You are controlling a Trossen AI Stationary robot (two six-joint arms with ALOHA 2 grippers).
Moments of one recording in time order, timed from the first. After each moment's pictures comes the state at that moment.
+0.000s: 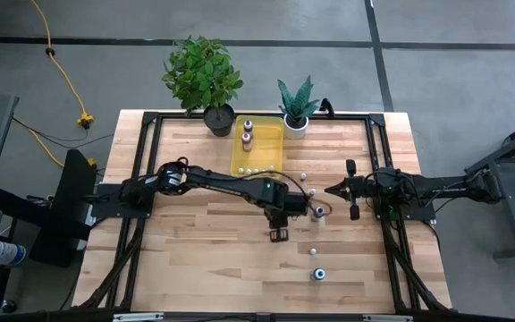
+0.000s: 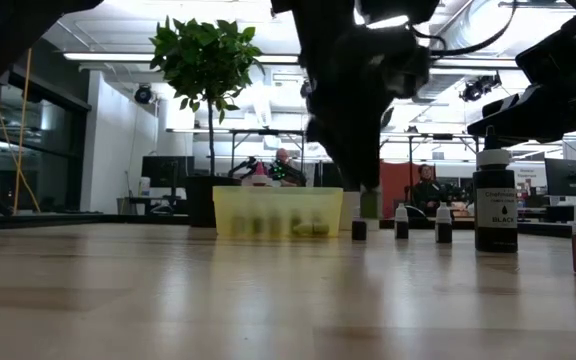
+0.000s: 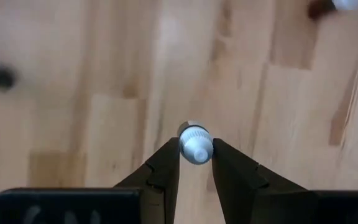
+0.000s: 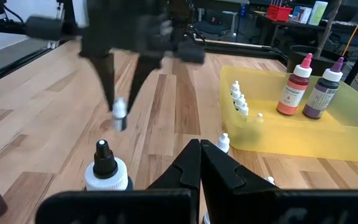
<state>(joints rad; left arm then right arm) -0.12 2.32 2.12 -1.04 0.04 -0.26 -0.03 0.24 0.01 0.03 0.00 -0.09</state>
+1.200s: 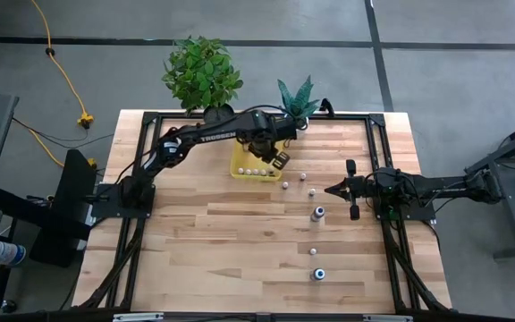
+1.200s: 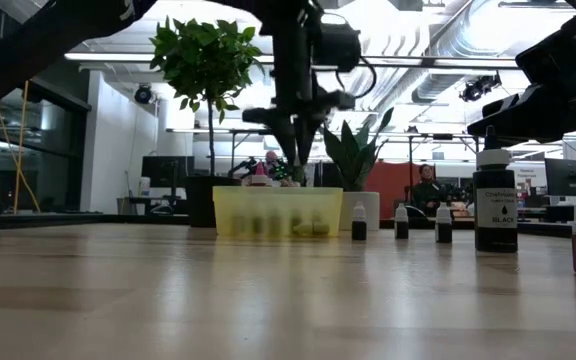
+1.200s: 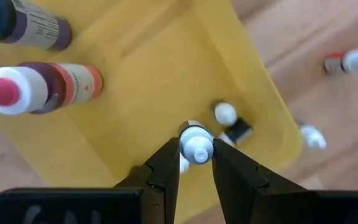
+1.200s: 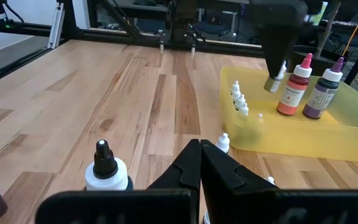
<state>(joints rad) 0.26 2.28 2.25 -1.35 -0.12 -0.68 -0.03 0.24 0.01 0.03 0.00 -0.09</state>
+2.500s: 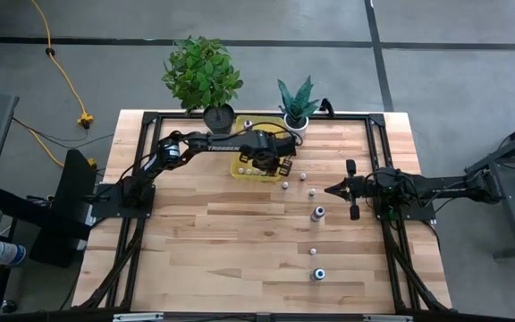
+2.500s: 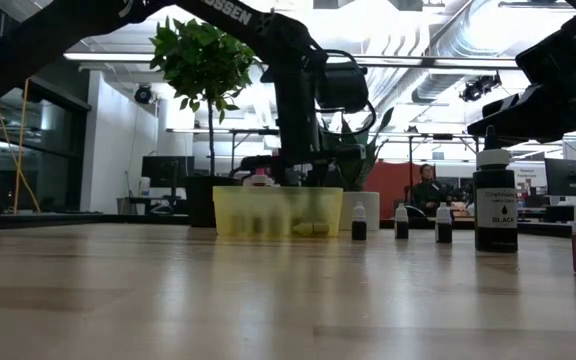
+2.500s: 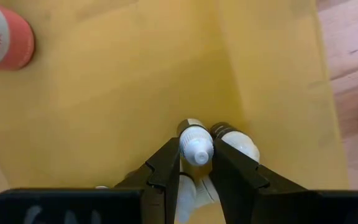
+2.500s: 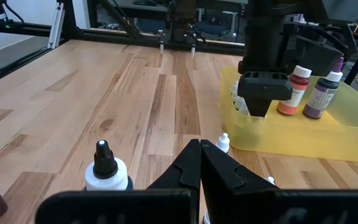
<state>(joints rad) 0.22 2.28 1.95 -0.99 -0.15 -0.98 -0.03 0.24 0.01 0.03 0.00 -0.09</state>
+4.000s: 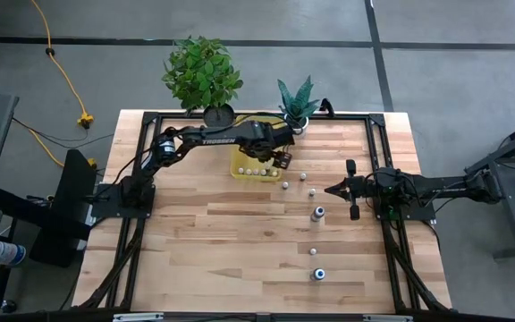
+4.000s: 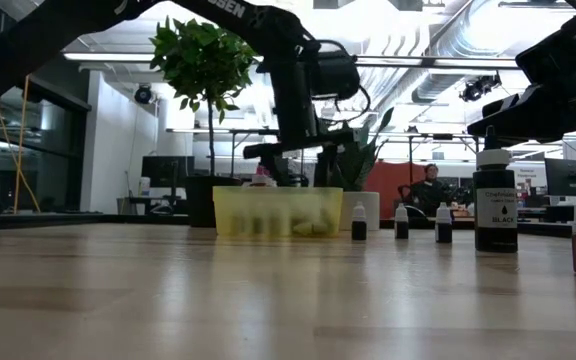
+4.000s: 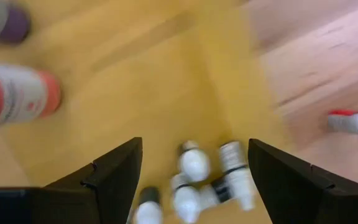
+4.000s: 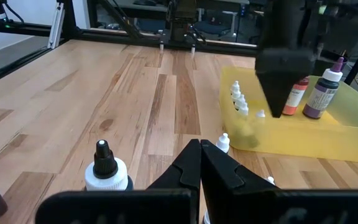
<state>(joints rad) 0.26 2.23 1.97 -0.99 -0.14 -0.84 -0.03 0.24 0.01 0.03 0.00 -0.09</state>
